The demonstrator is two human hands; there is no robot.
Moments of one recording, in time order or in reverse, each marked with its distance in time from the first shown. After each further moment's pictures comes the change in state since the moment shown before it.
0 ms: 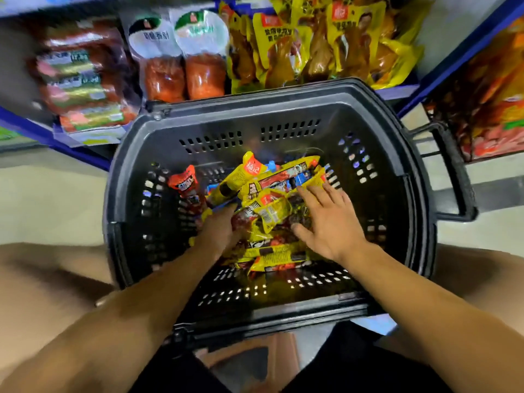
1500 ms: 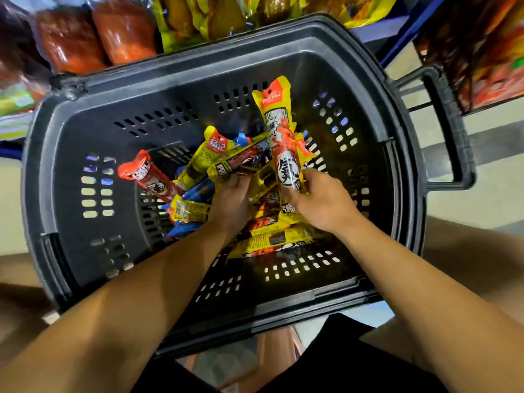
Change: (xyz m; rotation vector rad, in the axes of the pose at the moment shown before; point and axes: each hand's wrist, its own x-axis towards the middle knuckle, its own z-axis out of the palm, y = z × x) left_hand 0.051 0.056 0.059 0.072 0.057 0.190; right_hand 0.015 0.032 0.006 0.593 -0.032 0.352
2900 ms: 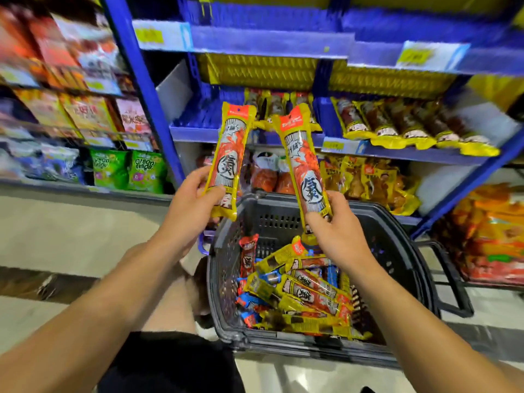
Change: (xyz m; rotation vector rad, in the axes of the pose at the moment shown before) left_hand -0.250 0.008 -0.303 -1.059 0.769 -0.003; right_hand -0.176 -0.199 -0.039 0.350 0.254 -0.574
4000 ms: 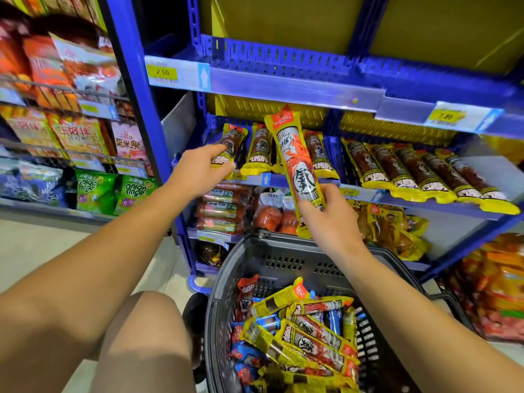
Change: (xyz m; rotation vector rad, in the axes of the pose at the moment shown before) left_hand 0.183 0.030 -0.029 0.863 -0.023 0.341; right_hand 0.095 -0.069 0.030 -0.048 0.056 -0.075
